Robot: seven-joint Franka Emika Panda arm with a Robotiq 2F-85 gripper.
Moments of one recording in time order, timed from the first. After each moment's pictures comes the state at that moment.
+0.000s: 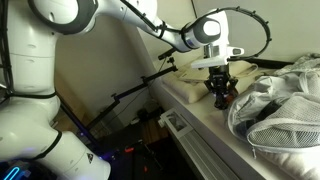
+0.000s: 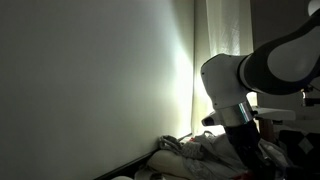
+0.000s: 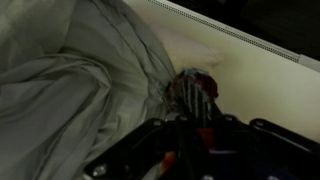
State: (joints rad) arm 0.13 0.69 0.07 -1.61 -0.31 1.96 -0.25
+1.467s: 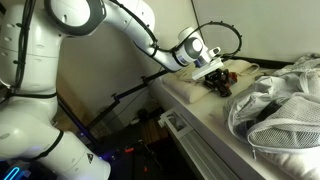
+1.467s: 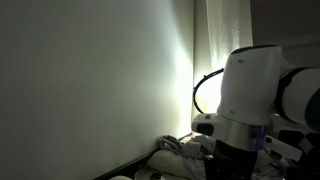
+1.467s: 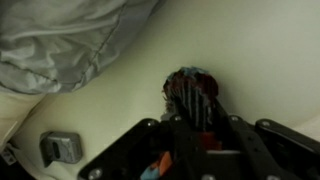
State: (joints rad) arm 0.22 0.71 0.08 -1.76 -0.63 2.56 -0.26
